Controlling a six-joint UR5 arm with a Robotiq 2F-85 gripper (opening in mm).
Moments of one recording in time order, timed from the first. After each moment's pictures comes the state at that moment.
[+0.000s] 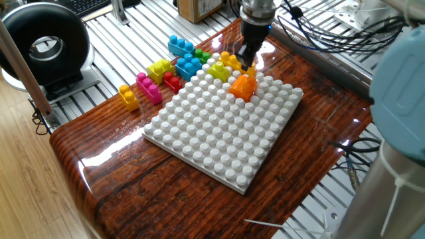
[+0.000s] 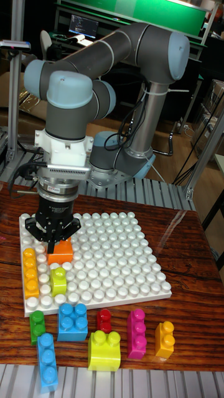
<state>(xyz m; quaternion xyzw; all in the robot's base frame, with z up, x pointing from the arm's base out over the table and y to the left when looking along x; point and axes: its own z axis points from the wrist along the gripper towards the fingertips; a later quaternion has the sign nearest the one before) 0.602 -0.117 0.091 -0.13 0.99 0.01 0.05</state>
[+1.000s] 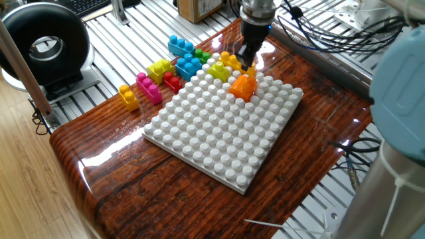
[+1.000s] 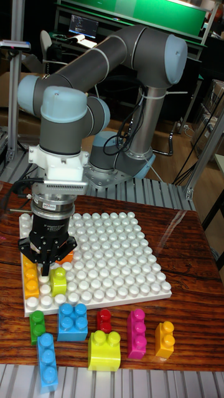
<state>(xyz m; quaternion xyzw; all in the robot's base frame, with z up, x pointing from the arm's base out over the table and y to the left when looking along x) 0.652 -0.117 0.073 -0.16 0.98 0.01 0.10</state>
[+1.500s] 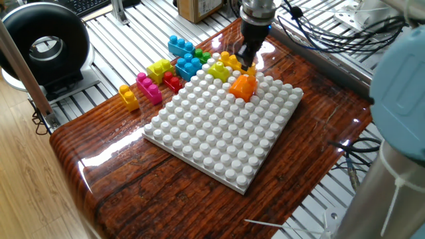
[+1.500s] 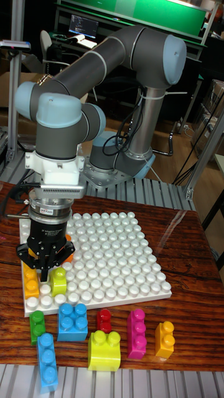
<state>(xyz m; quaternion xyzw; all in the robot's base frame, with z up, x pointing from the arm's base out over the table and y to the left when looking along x) 0.656 -0.117 0.061 -0.17 0.98 0.02 0.11</state>
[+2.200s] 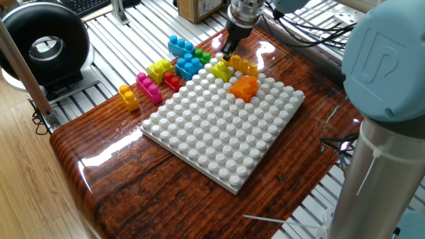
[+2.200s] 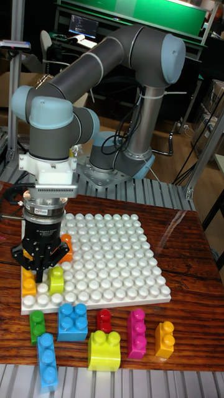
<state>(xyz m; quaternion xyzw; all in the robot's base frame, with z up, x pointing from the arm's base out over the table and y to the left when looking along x) 0.647 -0.134 0.054 -0.18 0.98 0.01 0.12</state>
